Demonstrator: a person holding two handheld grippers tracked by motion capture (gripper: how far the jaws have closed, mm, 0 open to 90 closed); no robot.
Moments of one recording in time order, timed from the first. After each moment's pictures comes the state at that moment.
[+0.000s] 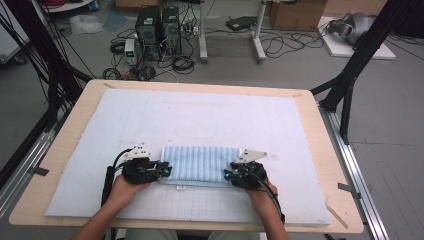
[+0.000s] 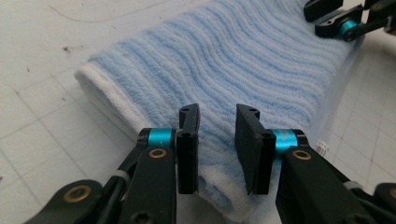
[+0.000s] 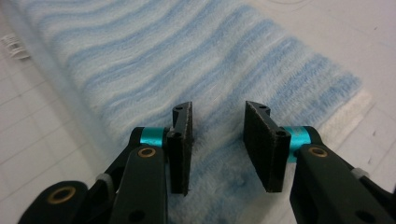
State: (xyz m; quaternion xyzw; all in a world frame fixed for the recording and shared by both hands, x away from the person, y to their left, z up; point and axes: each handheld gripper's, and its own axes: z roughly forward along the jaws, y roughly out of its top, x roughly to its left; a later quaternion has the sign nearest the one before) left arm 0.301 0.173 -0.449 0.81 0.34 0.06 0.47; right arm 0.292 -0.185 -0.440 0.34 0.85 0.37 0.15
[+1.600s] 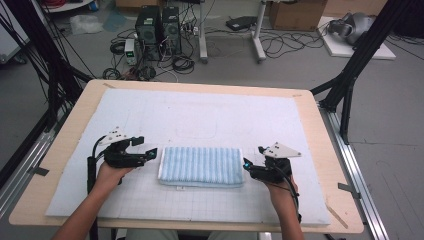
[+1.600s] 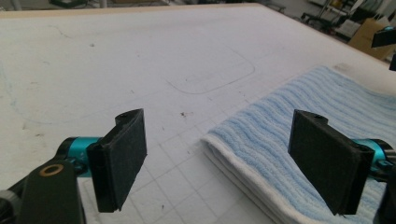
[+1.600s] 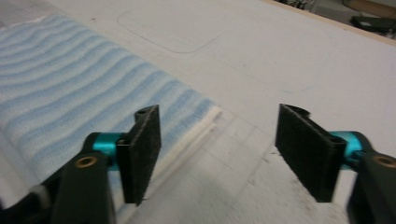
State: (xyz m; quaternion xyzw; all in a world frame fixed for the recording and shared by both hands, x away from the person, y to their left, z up) left arm 0.329 0.229 -0.432 0.73 0.38 0.14 0.55; right arm 0.292 -0.247 -0.416 0.38 0.78 0.43 0.25
